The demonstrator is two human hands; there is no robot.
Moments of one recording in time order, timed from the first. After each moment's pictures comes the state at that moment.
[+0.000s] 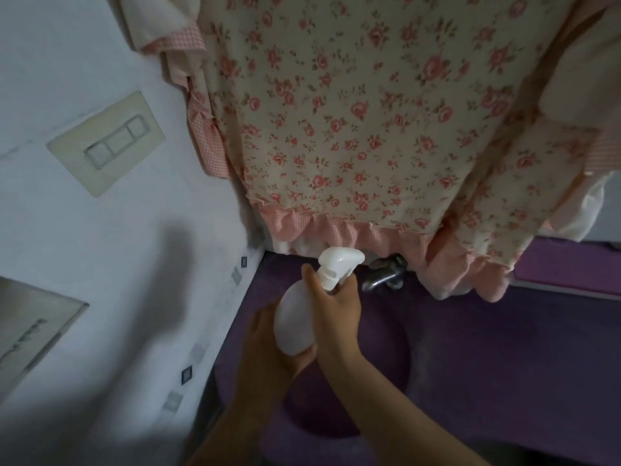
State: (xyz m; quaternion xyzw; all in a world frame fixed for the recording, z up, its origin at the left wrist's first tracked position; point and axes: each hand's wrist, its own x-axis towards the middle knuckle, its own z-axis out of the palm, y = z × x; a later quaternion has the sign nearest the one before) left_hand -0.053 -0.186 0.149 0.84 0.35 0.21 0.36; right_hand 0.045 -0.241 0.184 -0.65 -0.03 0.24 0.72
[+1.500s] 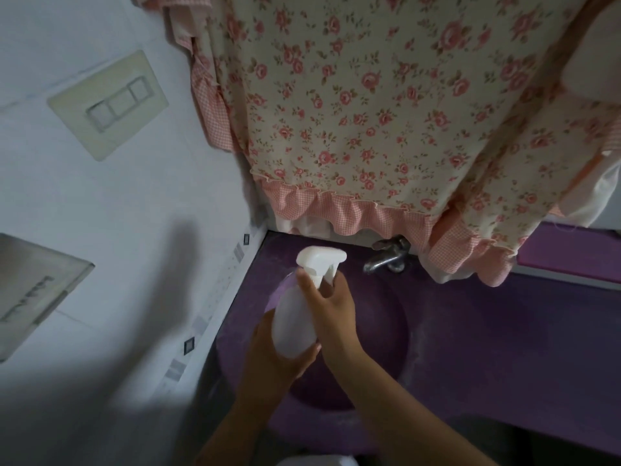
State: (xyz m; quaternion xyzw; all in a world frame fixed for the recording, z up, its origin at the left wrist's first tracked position) left_hand -0.076 -0.207 0.113 0.79 0.44 0.15 0.40; right_hand 0.030 -0.250 0.147 -0.67 -0.09 0.28 0.68
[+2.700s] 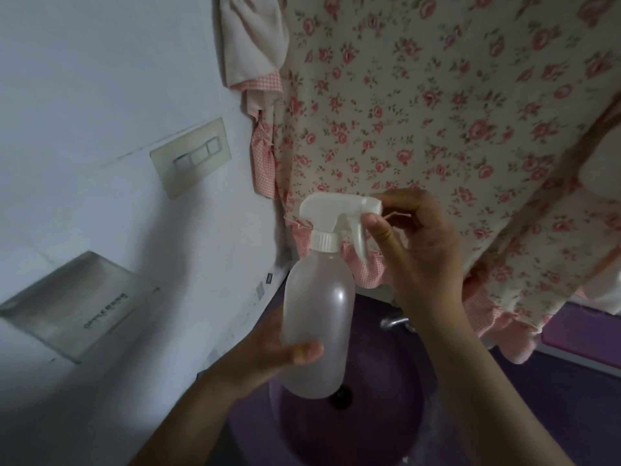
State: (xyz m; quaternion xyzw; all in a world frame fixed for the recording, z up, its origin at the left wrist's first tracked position) left_hand -0.078 -0.169 0.252 0.72 0.12 0.10 0.67; right_hand 0.093 -0.272 0.313 -0.58 -0.46 -0.04 0.67
